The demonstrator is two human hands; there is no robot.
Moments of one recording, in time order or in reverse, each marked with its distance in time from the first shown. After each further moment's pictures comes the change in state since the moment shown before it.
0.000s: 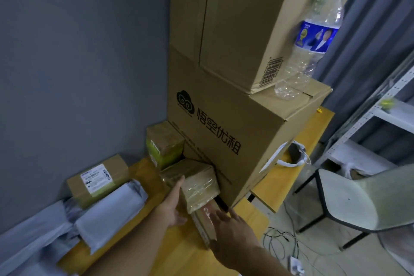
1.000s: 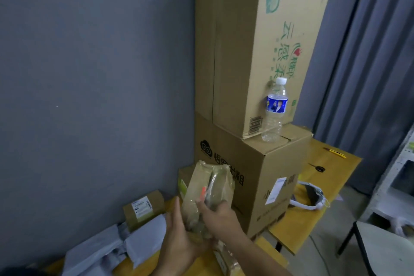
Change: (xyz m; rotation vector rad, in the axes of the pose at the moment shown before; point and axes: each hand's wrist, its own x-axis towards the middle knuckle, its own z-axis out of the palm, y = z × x) left_hand -0.229 -0.089 -0.006 0.518 0.369 1.055; right_hand -0.130 -0.086 -0.094 0.989 0.362 0.061
